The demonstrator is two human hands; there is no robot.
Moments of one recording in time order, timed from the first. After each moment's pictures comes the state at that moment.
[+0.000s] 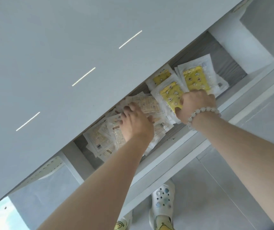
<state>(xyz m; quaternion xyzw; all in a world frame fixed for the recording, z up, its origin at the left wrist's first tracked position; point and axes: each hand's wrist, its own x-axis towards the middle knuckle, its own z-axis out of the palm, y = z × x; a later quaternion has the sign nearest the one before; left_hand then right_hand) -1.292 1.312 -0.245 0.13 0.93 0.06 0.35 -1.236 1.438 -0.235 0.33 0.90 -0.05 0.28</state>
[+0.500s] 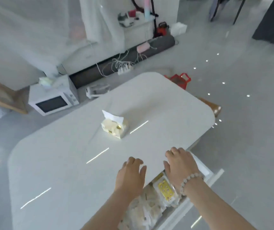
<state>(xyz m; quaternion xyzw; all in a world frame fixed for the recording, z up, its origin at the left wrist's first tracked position) -1.353 1.307 0.103 0.33 0.91 0.09 0.24 -1.263 1.443 0.125 0.22 0.97 -0.07 0.13</state>
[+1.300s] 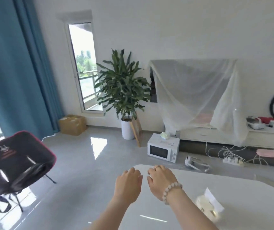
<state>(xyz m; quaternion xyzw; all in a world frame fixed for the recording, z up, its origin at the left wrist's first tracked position) -1.355 1.013 0.369 0.00 0.99 0.08 -0.06 -1.369 1.147 0.399 -0.23 0.97 -0.06 -0.03</state>
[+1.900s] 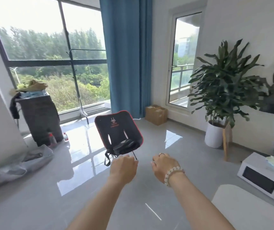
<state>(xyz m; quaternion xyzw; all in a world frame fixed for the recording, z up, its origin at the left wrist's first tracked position) -1.214 0.654 0.395 -0.31 0.95 0.00 -0.09 -1.316 0.770 0.411 -0.46 0.89 -0.03 0.00</state>
